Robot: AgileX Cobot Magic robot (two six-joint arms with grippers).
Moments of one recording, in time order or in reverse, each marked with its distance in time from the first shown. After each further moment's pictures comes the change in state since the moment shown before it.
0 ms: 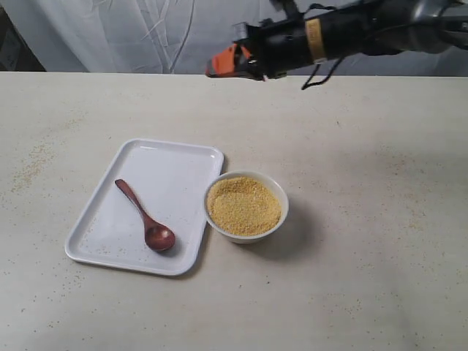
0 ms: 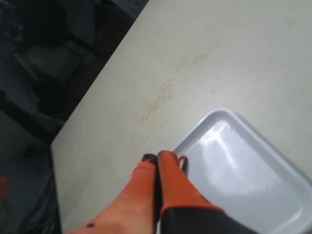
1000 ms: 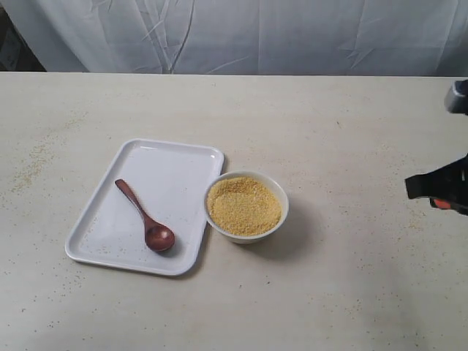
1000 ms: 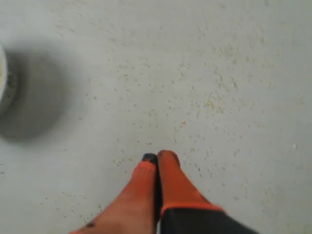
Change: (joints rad) left arm 0.000 0.000 0.000 0.000 0.000 0.000; right arm -0.121 -1.057 0.993 1.870 1.769 -2.167
